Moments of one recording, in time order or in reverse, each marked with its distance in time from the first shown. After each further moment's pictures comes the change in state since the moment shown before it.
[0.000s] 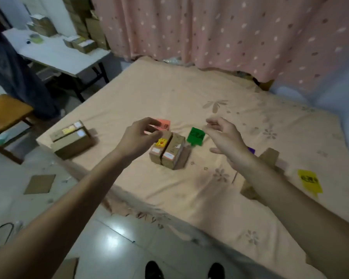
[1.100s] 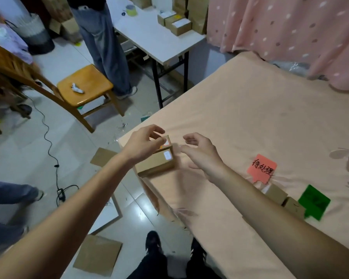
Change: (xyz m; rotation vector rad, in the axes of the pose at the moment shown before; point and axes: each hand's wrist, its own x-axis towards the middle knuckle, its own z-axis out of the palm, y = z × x) left_hand 0.169 -0.213 -0.277 0.124 0.163 -0.318; right_hand 0.160 -0.113 0.417 -0.078 -0.511 0.073
